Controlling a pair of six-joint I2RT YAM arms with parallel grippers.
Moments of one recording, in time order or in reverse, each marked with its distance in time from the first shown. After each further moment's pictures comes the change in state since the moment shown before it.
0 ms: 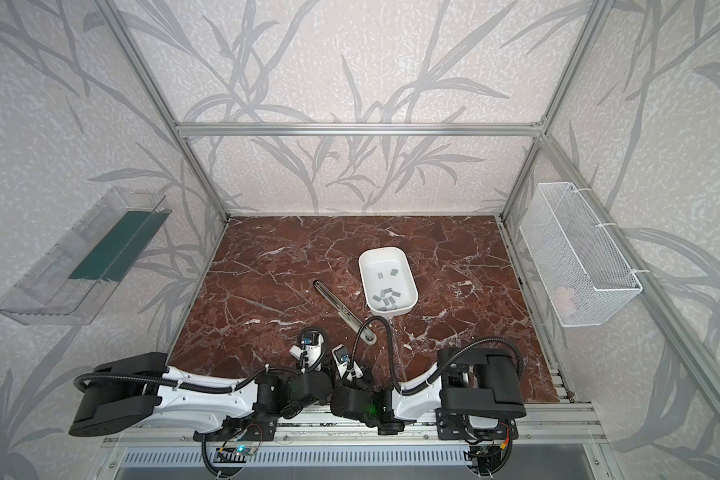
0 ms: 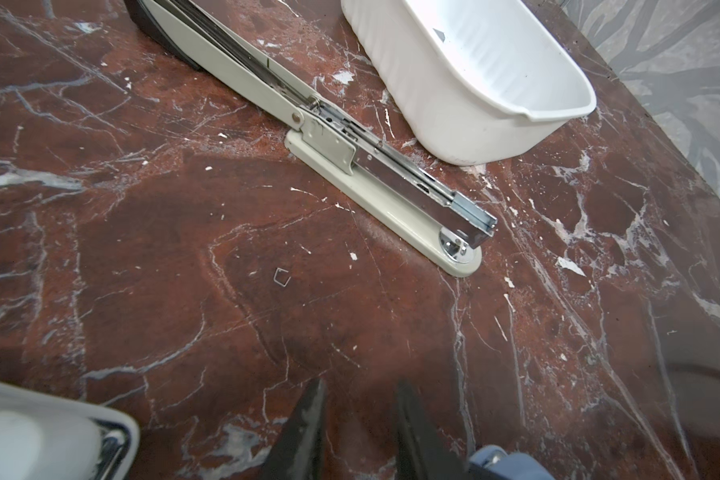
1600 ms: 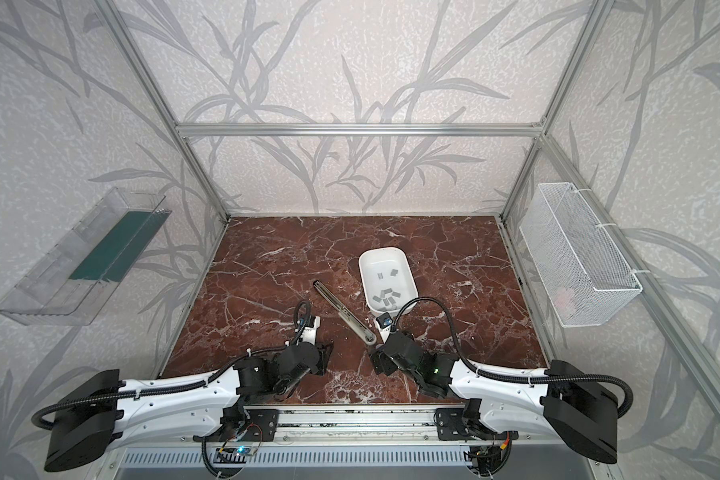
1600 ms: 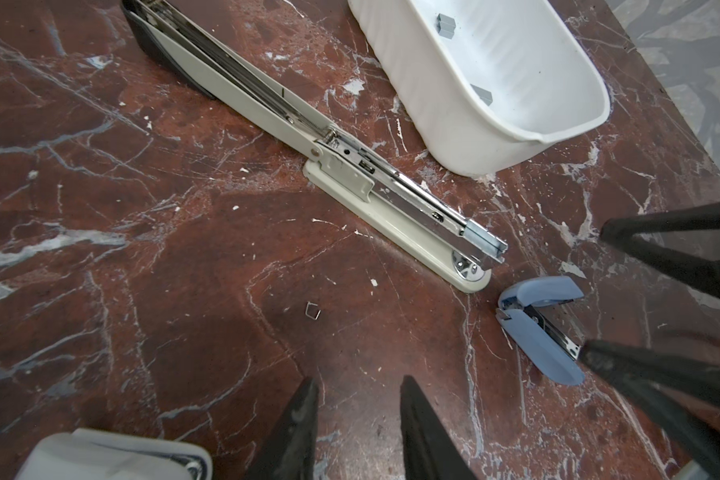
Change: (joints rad) left arm 0.254 -0.204 0.079 -0.240 0.294 0.215; right arm -0.474 -0.616 -0.209 -0.424 -0.482 -0.299
